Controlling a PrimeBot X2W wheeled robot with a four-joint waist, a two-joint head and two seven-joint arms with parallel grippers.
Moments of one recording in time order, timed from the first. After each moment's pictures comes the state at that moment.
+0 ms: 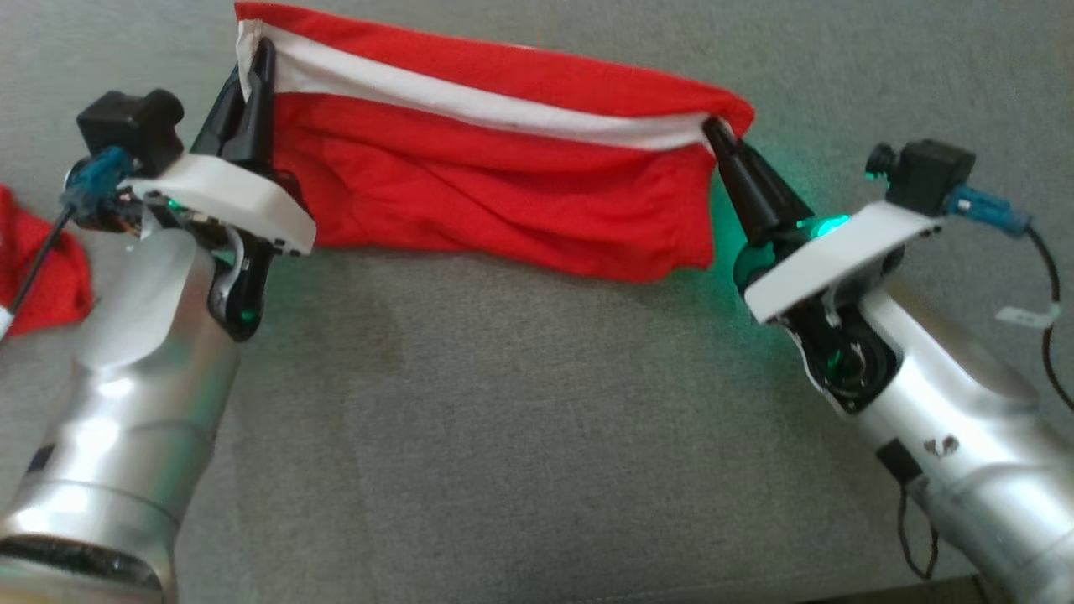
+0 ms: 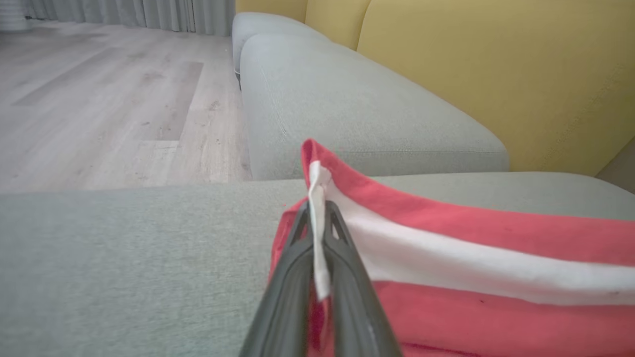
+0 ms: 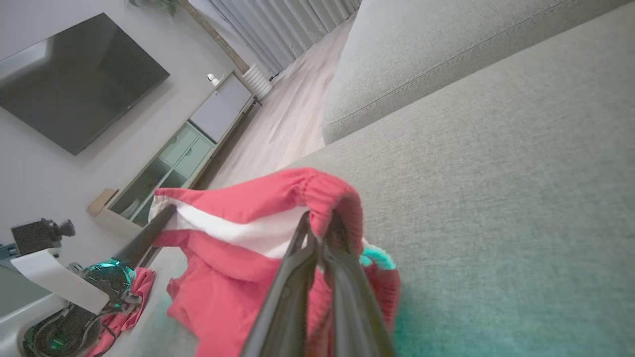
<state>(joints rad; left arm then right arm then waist) -0.87 0.25 -0.46 0.80 -0.59 -0.13 -0.19 -0.67 -0.34 0.77 0.43 1.14 0.13 -0.18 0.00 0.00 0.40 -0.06</state>
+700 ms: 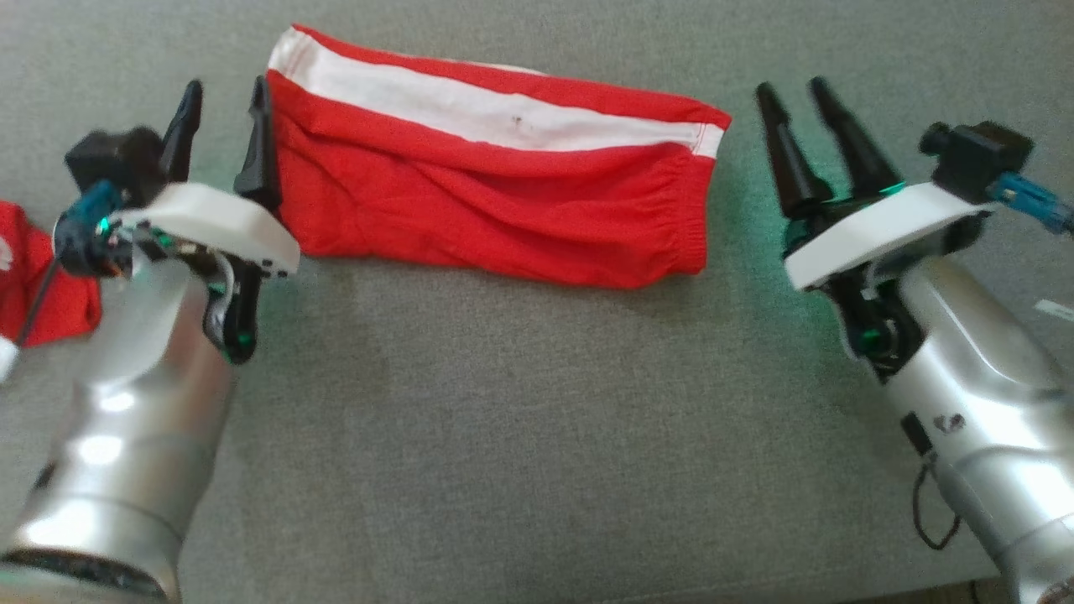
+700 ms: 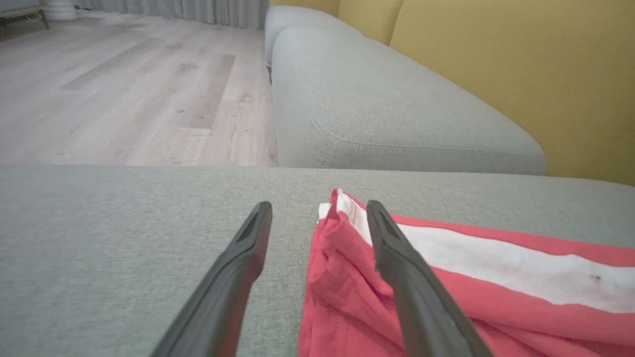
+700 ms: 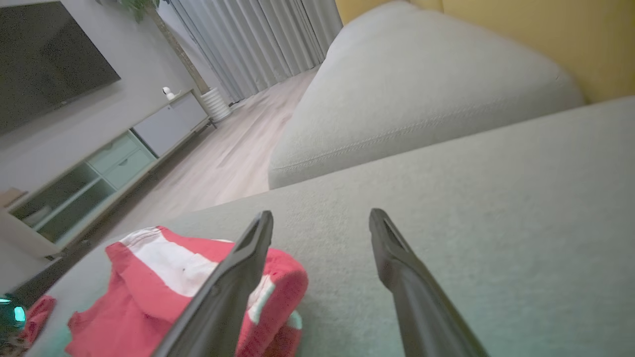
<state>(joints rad) -0.88 0.23 -0.49 0.95 -0.66 -0.09 -0.25 -0.72 -0.30 0.62 0.61 0.88 0.13 -0.25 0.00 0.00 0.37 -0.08</state>
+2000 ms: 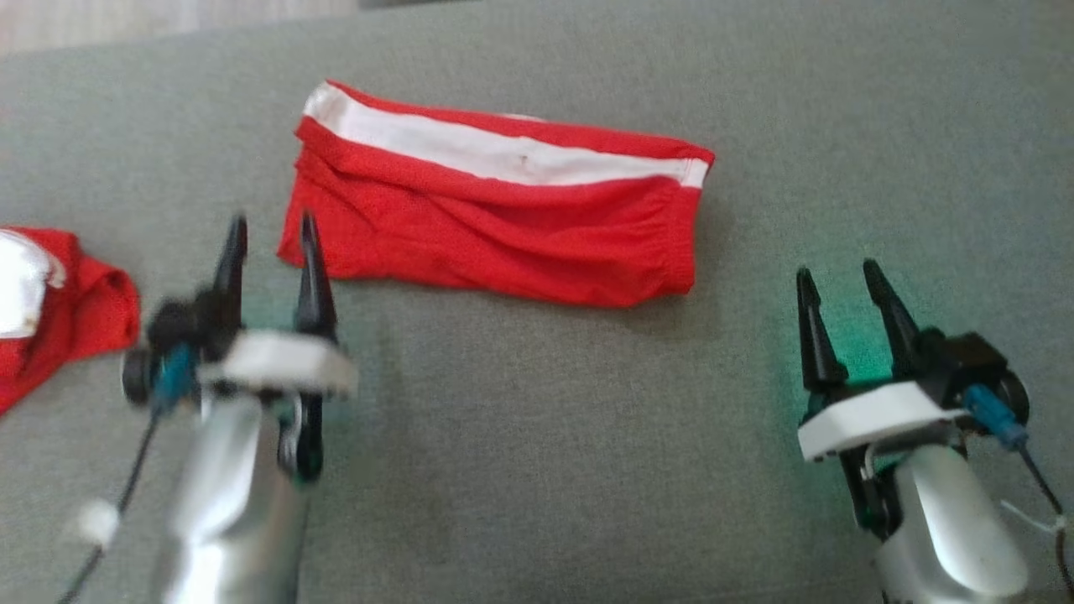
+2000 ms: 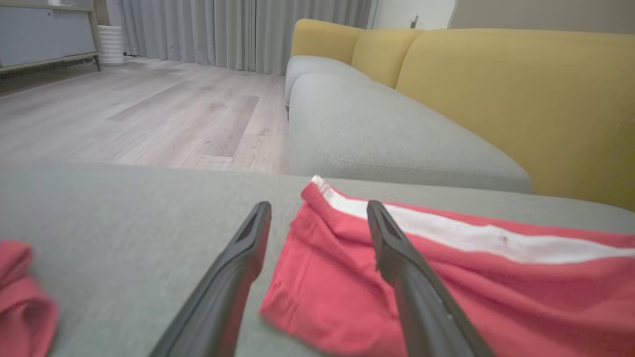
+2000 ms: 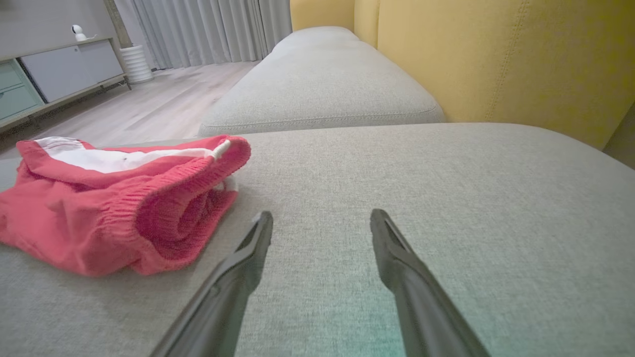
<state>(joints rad) -0.46 0.04 -0.07 0.58 -0.23 -0.04 -0.25 -0.24 -0.05 0.04 0.42 0.08 0.13 -0.25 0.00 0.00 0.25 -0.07</state>
